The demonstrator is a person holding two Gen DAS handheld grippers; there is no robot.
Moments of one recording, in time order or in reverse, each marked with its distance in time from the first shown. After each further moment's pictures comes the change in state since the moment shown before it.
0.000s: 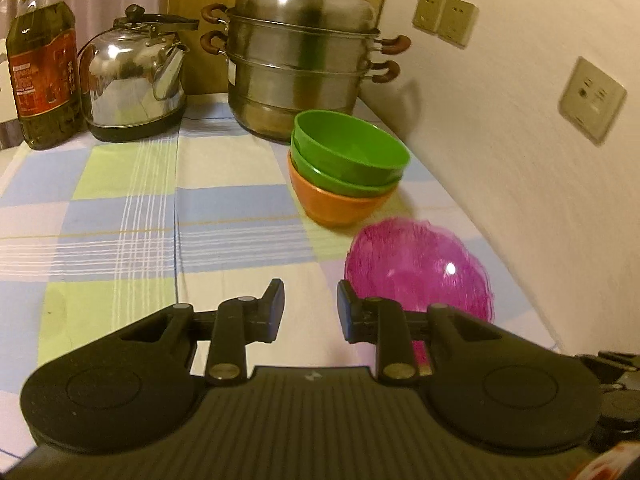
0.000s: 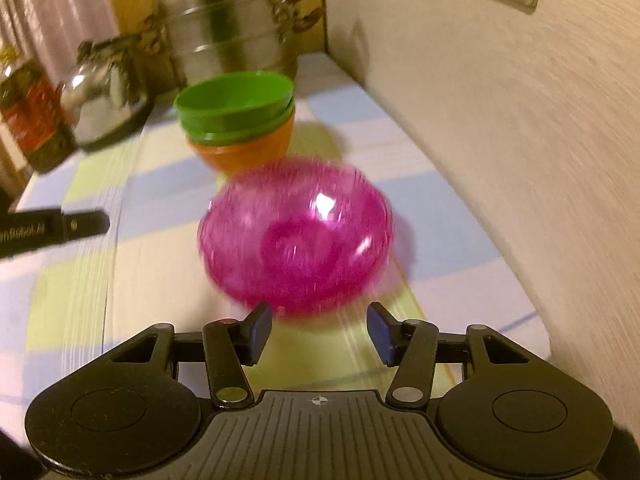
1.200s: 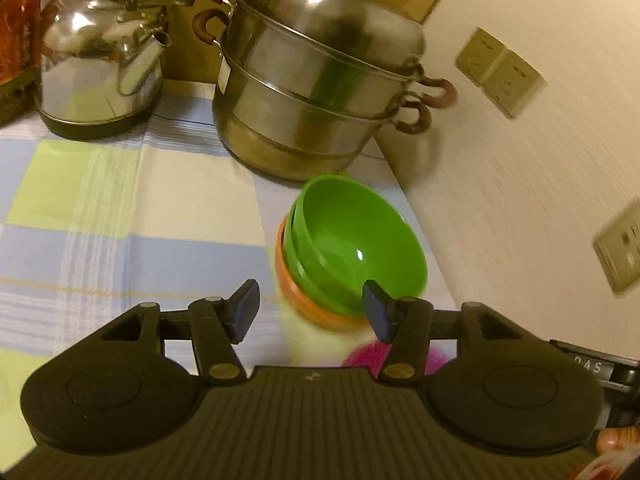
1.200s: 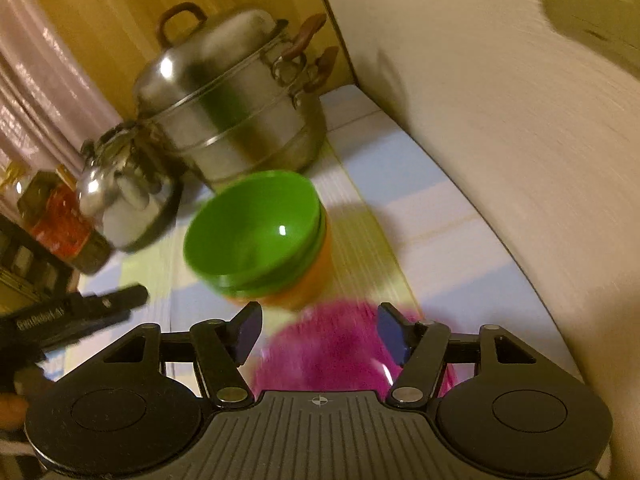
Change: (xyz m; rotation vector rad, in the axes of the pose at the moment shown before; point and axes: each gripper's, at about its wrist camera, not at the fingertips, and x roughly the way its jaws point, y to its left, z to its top) left arm 0.106 0.045 0.133 -0.229 0.089 -0.152; right arm 0.065 -0.031 0.169 0.186 0.000 0.262
